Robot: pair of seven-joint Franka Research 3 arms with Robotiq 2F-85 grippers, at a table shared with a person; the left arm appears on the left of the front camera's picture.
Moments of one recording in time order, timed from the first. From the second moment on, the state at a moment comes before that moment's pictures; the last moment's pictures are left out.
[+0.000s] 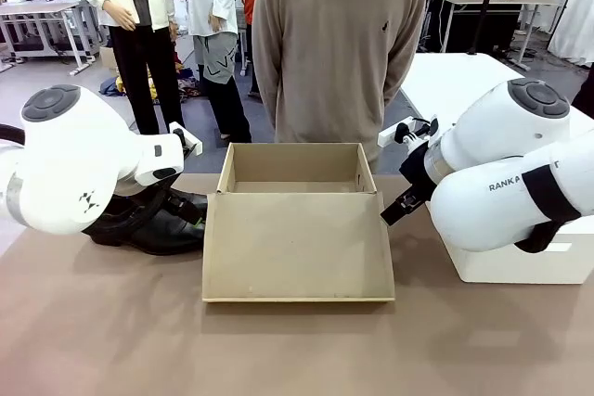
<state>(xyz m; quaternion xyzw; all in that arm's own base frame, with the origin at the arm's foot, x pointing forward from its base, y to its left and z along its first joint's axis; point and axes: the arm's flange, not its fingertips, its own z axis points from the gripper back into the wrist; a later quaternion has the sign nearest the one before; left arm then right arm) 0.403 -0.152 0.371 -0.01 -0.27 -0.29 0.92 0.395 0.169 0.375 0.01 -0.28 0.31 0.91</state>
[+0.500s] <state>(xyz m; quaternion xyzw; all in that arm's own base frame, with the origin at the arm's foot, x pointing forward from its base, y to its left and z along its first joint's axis) 0.403 -0.152 0.371 -0.01 -0.27 -0.29 0.92 0.395 0.169 0.375 0.01 -0.28 0.31 0.91</state>
